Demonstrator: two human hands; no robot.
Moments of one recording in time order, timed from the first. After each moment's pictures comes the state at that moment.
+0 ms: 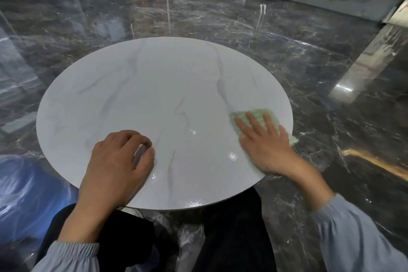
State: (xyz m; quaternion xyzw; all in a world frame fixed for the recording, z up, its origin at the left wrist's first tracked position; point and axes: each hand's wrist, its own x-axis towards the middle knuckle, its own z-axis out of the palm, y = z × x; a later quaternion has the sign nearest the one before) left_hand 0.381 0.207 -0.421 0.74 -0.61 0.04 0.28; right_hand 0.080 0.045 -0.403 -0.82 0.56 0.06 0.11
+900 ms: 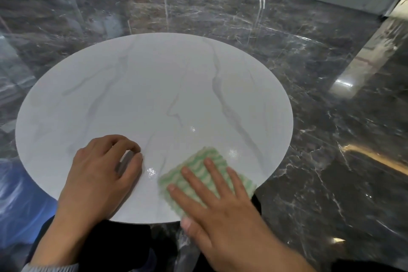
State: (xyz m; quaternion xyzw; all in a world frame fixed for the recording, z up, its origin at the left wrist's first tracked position) left_hand 0.381 0.206 -0.419 0.75 -0.60 0.02 0.28; right_hand 0.114 0.177 -0.413 -0.93 0.35 0.02 0.08
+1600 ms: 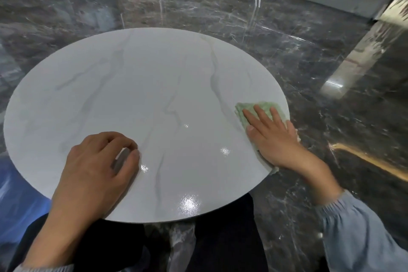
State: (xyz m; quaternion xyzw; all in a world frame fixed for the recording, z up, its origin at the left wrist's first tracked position) left_hand 0.382 0.205 -0.418 0.74 -0.60 0.02 0.31; right_hand 0.055 0.016 -0.400 -0.81 0.57 0.05 0.14
